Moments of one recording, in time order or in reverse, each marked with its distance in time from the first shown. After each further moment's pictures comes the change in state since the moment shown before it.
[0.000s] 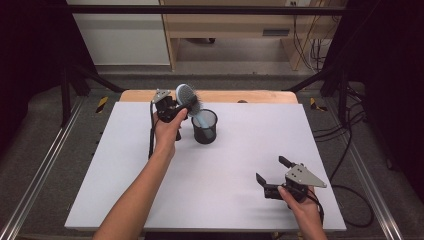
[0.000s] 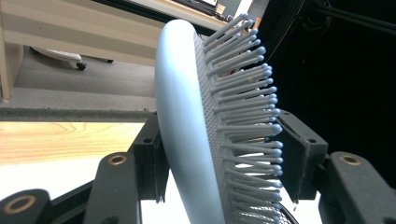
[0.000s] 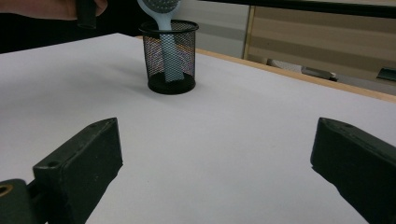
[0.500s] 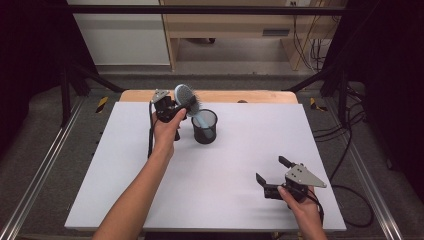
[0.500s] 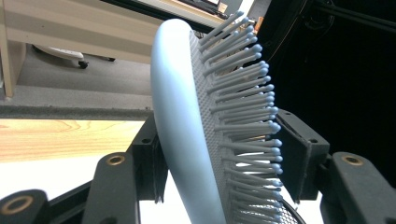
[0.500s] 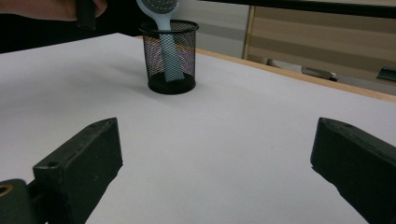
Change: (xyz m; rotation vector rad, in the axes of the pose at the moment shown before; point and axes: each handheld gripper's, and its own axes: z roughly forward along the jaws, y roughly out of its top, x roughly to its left) left arm 0.005 0.000 -0.001 0.006 0.006 -0.004; right arm 0.000 0.000 0.000 0.000 0.000 0.000
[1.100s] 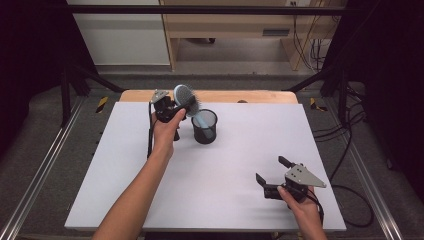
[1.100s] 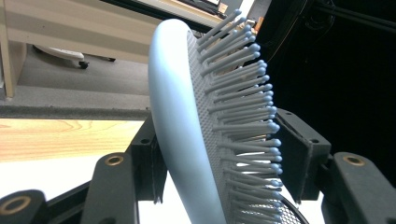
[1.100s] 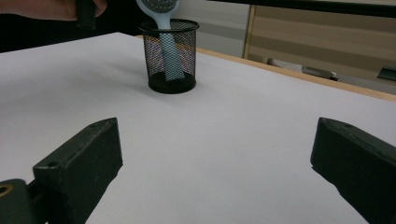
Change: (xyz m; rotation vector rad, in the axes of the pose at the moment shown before) left arm 0.001 -0.001 -0.001 -0.001 0.000 0.003; right arm 0.000 0.000 0.000 0.002 0.002 -0.001
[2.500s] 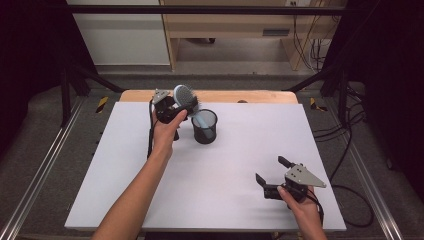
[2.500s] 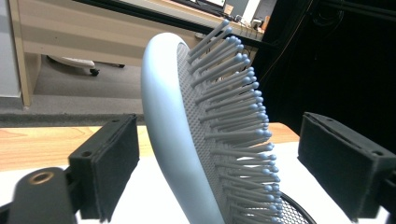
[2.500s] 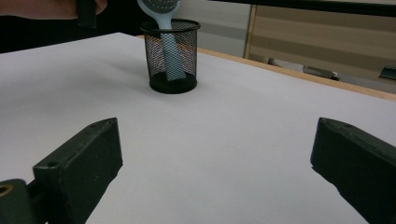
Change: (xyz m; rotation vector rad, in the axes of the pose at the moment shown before) left arm -0.005 0.002 -0.001 -0.007 0.035 0.045; right arm 0.000 0.000 0.000 0.001 0.004 0.001
